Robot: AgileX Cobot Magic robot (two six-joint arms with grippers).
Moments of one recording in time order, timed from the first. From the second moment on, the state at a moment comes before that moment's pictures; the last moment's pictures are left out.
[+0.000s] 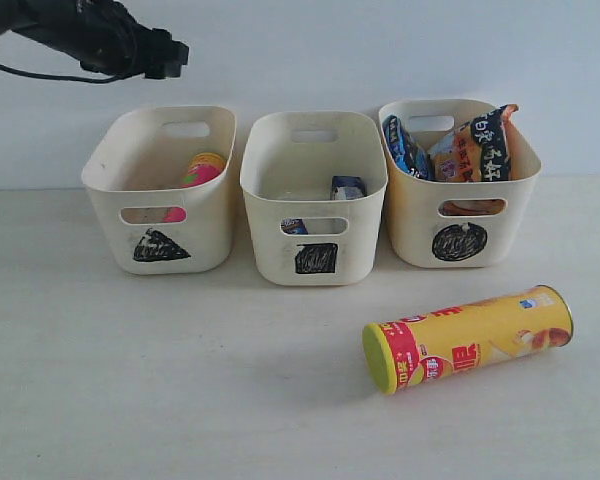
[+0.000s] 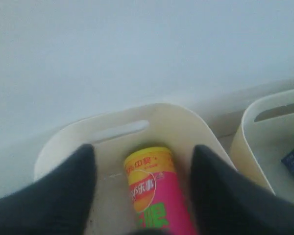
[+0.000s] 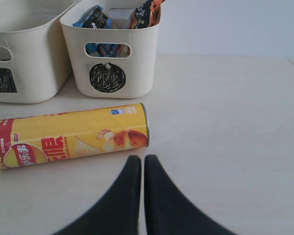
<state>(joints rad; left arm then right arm) -0.18 2.20 -2.09 -0.18 0.57 0.25 0.08 0.01 0.00 -0.01 0.33 0.00</state>
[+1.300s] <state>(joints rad) -0.42 1.76 -1.52 -0.57 0.76 0.90 0.08 0.01 0.00 -0.01 0.33 0.00</state>
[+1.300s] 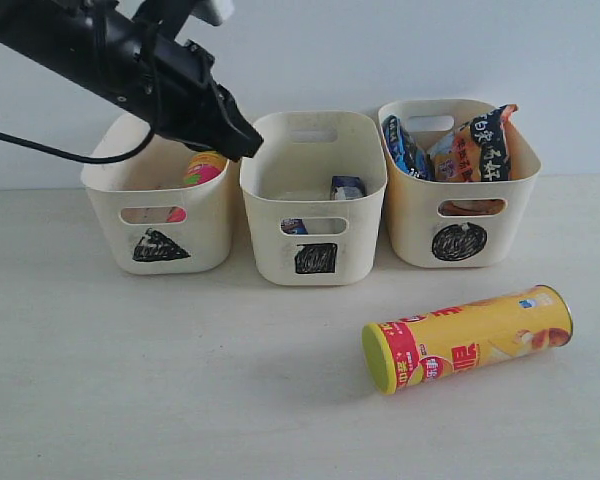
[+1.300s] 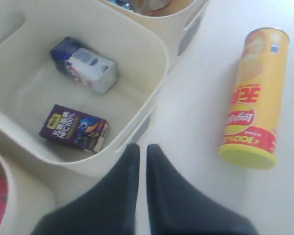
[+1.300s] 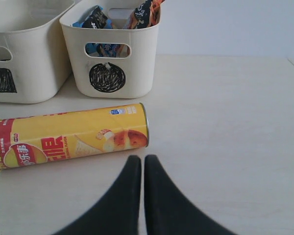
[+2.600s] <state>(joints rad) -0.86 2.14 -1.86 -0.42 0.91 0.79 0.08 0.01 0.00 -0.01 0.33 0.00</state>
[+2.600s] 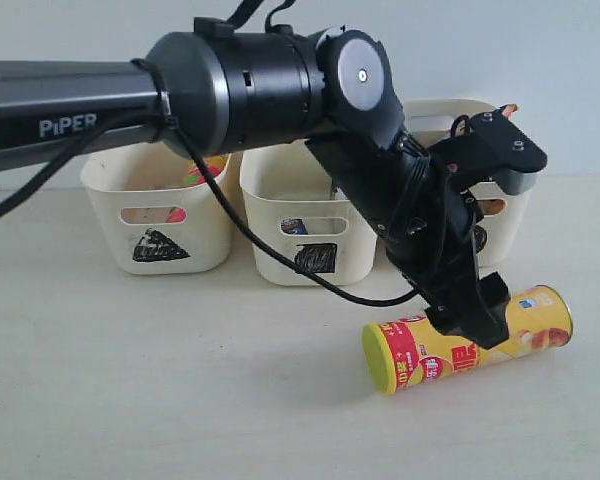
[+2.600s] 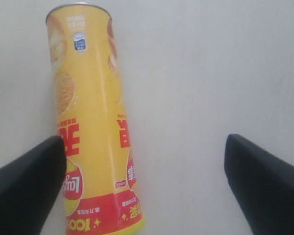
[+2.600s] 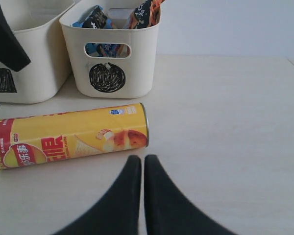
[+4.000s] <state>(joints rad) -0.89 2.52 -2.20 -0.24 0.91 0.67 0.08 0.01 0.00 -0.01 0.33 0.00</state>
